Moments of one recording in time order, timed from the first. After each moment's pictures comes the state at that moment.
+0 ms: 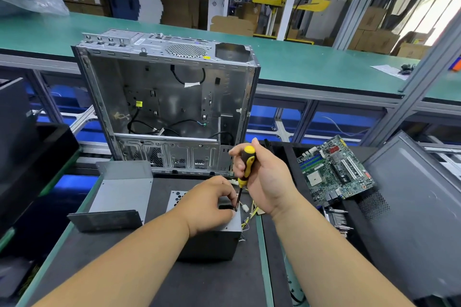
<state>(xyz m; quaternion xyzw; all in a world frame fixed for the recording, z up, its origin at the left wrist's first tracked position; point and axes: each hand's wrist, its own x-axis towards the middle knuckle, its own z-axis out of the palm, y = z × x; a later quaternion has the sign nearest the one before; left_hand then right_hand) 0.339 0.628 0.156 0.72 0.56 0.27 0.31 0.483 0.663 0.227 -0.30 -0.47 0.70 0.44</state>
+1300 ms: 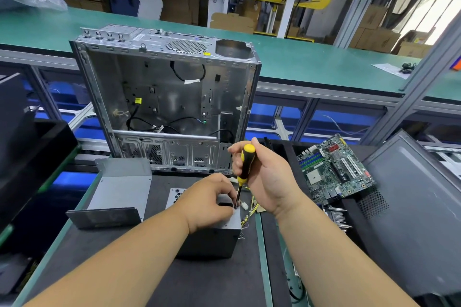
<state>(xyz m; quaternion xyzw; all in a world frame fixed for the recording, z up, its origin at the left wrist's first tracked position) 0.339 0.627 0.157 0.70 0.57 0.28 0.34 0.488 0.665 0.224 -0.30 -0.50 0.69 0.43</state>
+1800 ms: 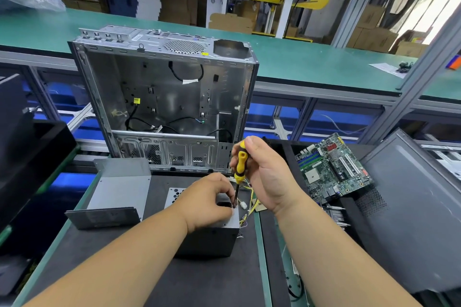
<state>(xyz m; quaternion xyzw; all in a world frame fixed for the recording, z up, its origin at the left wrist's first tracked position) 0.340 0.625 0.160 0.71 0.56 0.28 0.32 0.491 0.665 0.225 -0.30 -0.51 0.67 0.44</state>
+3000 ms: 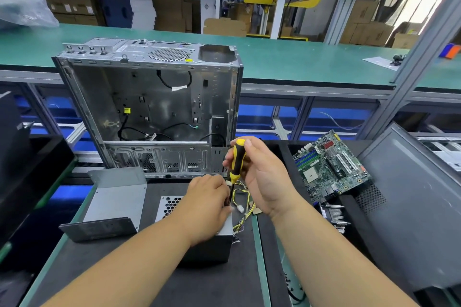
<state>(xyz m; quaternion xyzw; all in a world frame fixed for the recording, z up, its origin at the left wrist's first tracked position) 0.361 0.625 0.161 0.80 0.59 0.14 0.02 0.502 0.662 0.229 -0.31 -0.51 0.65 0.47</state>
